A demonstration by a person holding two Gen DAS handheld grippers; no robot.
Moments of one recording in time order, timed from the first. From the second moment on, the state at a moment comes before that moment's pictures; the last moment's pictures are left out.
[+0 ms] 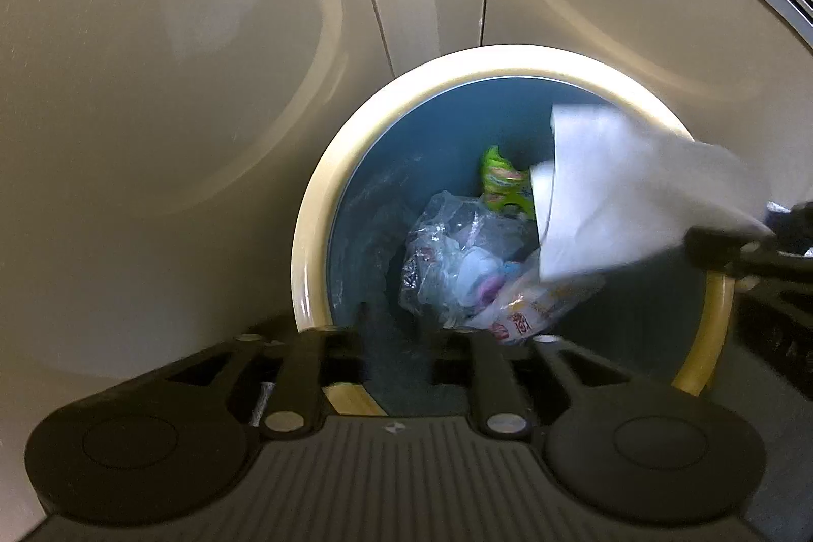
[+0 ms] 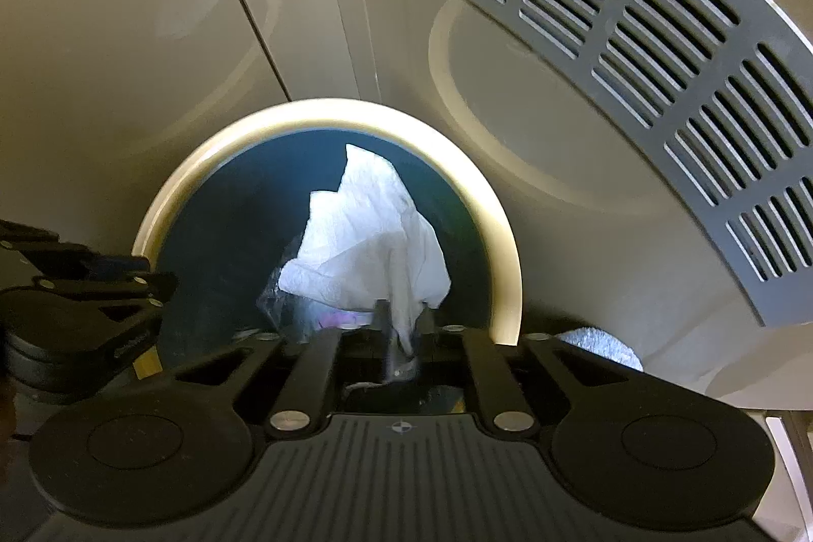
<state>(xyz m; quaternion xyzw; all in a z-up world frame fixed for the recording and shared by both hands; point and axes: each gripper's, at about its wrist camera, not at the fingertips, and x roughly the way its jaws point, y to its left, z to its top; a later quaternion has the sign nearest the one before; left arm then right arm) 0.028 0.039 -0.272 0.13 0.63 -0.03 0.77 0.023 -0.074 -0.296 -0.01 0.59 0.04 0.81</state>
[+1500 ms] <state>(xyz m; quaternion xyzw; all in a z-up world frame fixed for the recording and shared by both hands) -0.118 0.038 -0.060 0.17 0.39 0.06 0.90 -0.137 -0.100 -0.119 -0.05 0.33 0.10 0.94</state>
